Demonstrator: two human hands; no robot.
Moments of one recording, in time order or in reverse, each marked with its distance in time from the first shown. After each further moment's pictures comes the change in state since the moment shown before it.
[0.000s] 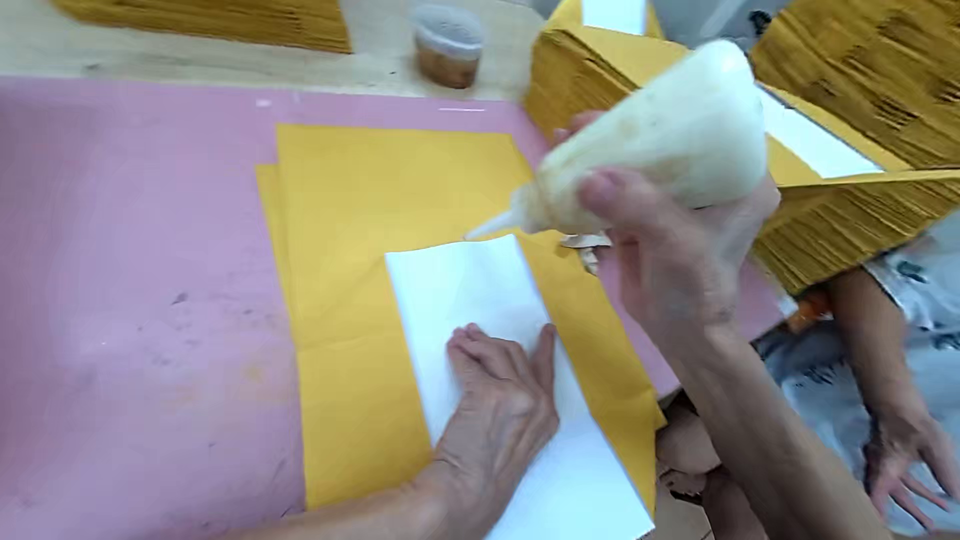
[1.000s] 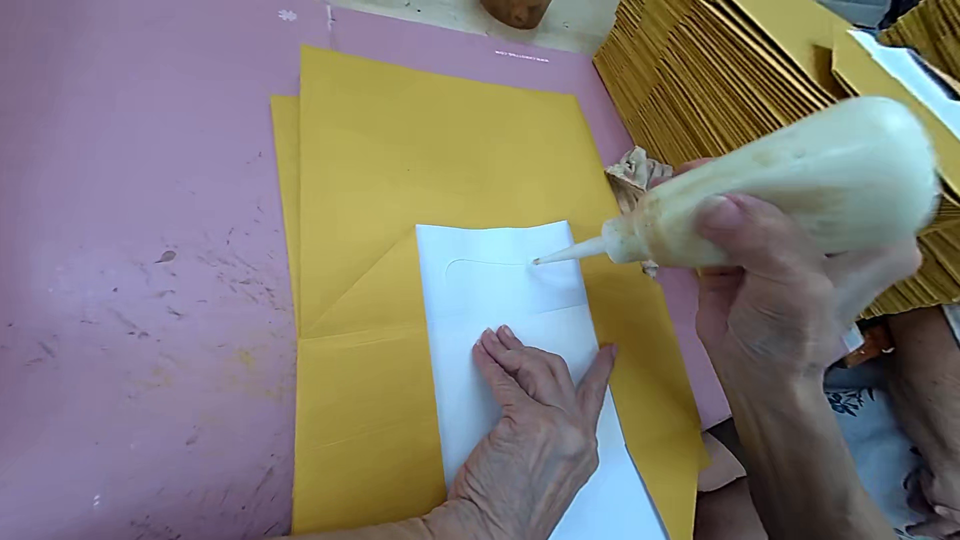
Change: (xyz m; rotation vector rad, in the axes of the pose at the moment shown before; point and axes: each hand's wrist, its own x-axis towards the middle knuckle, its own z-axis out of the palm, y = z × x) left_hand 0.002 0.007 -0.013 -0.082 -0.113 -0.001; right_hand -0.024 0.012 -0.036 -0.127 -0.017 0.123
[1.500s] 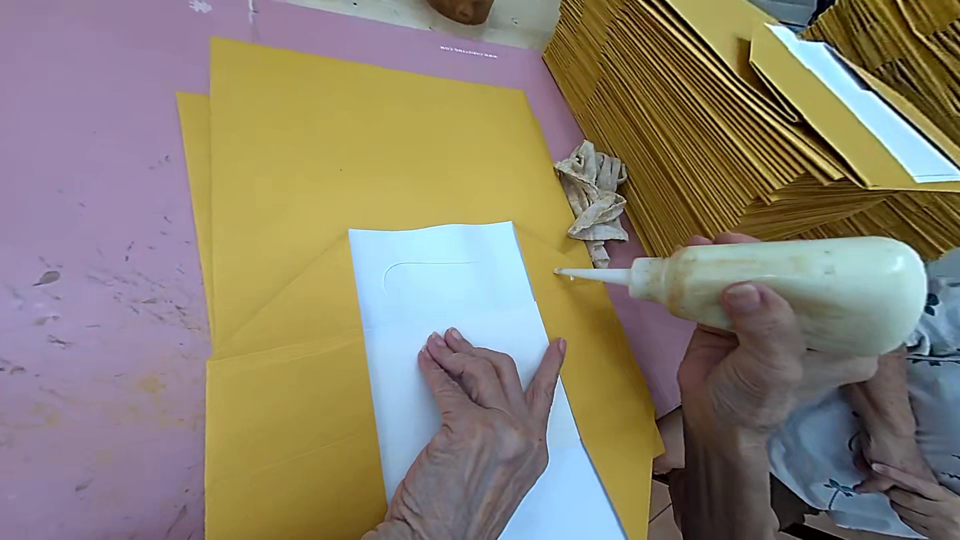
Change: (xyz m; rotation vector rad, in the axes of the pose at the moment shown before) left_hand -0.001 -0.002 0.002 0.032 0.005 0.004; right_hand -0.041 0.019 -0.046 -0.010 0.333 -0.124
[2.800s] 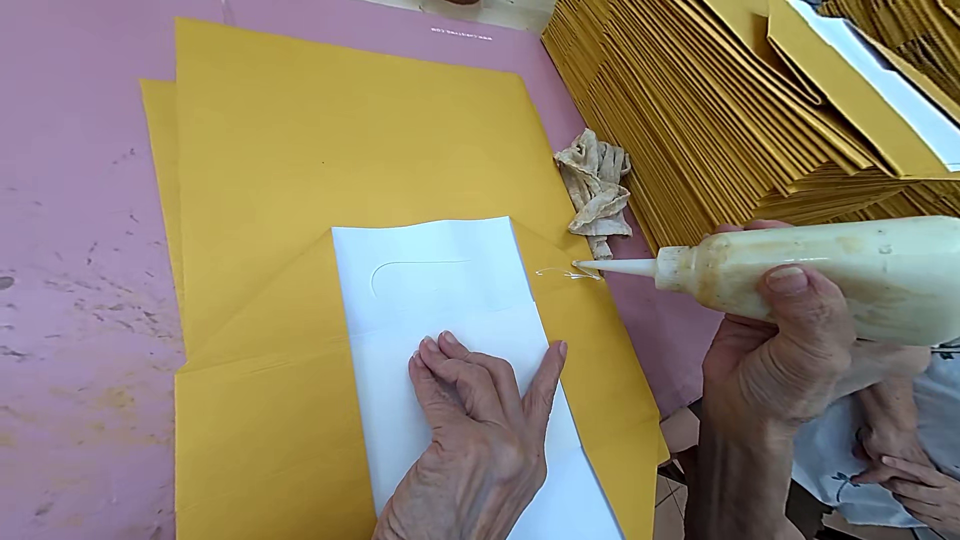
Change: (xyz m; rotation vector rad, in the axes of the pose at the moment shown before) left_hand -0.001 0.002 0.000 -0.023 -0.003 -0.027; right_hand 0.014 0.003 -0.008 -0.005 0.025 -0.025
